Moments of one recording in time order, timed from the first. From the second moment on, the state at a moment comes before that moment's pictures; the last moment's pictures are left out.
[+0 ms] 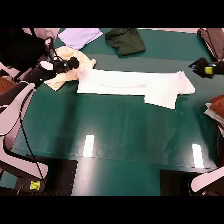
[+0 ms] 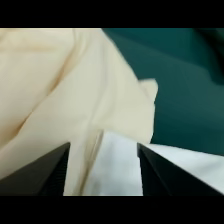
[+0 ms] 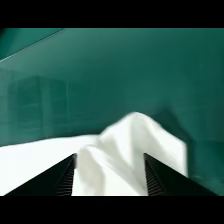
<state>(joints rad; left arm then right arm) 0.06 -1.63 1.29 0.73 -0.32 -1.21 -0.35 -1.95 1.91 -0.87 1.09 1.40</state>
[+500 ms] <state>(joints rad) 0.10 -1.57 1.35 0.73 -0.56 -1.21 -0.48 -2.13 2.00 -0.71 1.42 1.27</state>
